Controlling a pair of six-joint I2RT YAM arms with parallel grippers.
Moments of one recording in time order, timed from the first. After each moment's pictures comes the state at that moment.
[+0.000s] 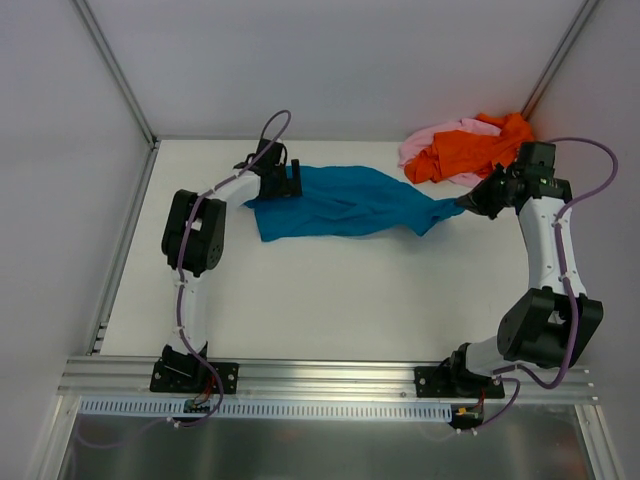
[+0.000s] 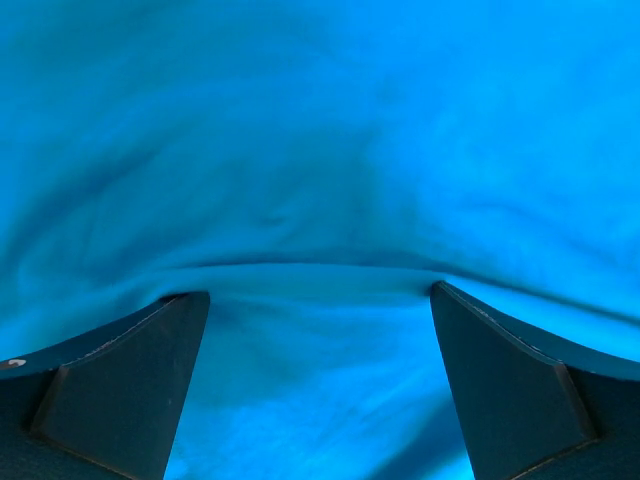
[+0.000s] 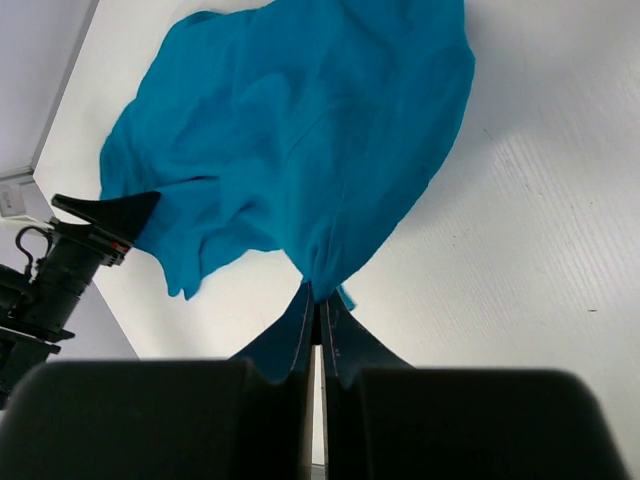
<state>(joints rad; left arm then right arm) -0.33 2.19 1.64 -0.33 -0.04 -0.37 -0.19 1.45 1.39 -0.85 -0.33 0.63</state>
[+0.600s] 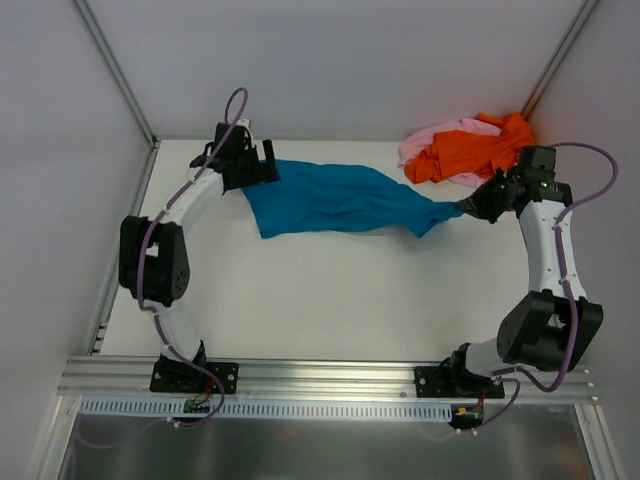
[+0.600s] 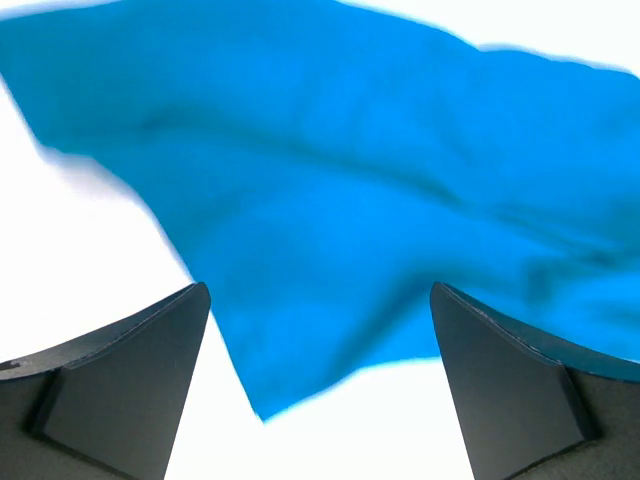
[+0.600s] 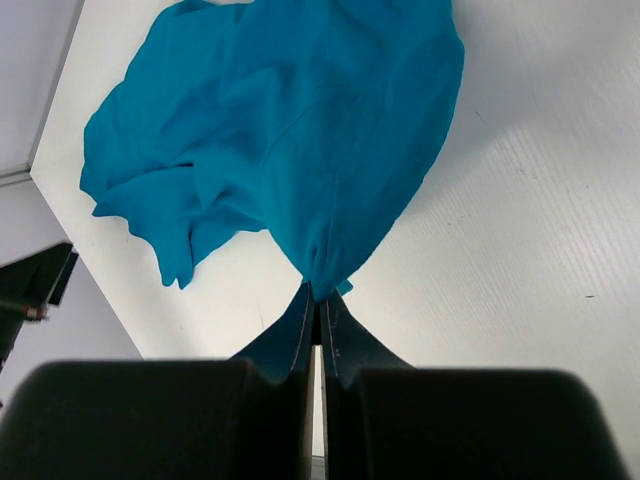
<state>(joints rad) -0.21 1.93 1.57 -0.39 0.07 -0.35 -0.20 1.43 1.36 -0.86 -0.34 0.63</state>
